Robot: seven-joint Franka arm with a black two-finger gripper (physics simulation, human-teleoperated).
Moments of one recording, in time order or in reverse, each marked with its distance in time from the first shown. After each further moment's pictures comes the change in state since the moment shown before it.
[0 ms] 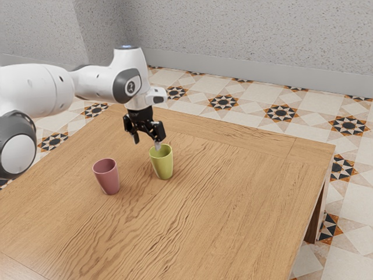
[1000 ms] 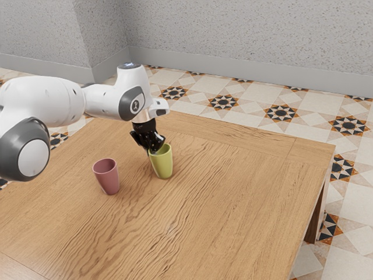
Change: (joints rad) arm 0.005 0.100 0.013 -0.004 -0.006 0.186 0.003
